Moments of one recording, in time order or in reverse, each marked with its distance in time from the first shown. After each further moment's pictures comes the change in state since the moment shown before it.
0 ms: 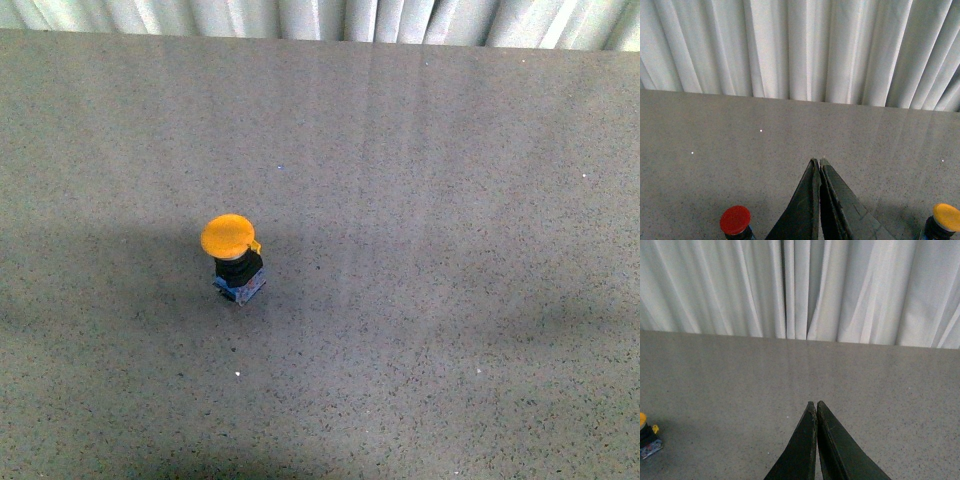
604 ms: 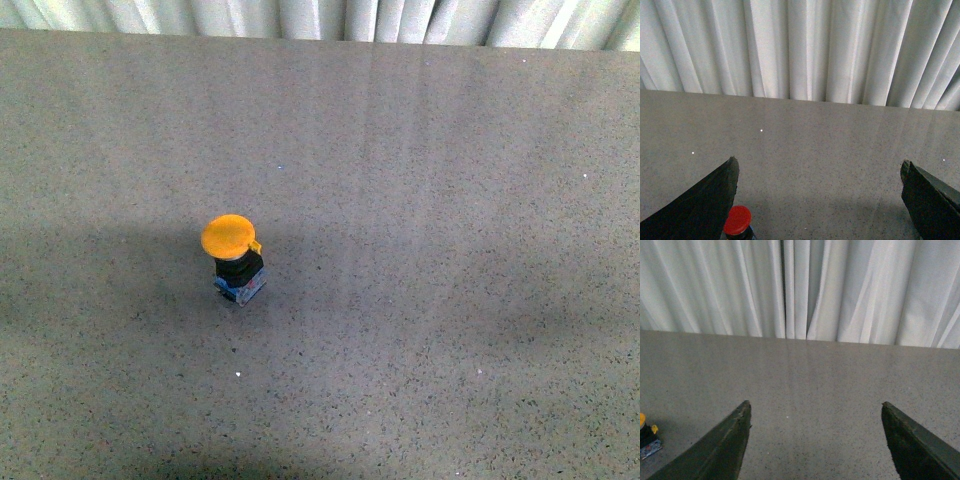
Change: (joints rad) left arm 0.000 0.000 0.000 0.000 0.000 0.002; right arm 0.000 -0.003 0.000 -0.002 0.000 0.000
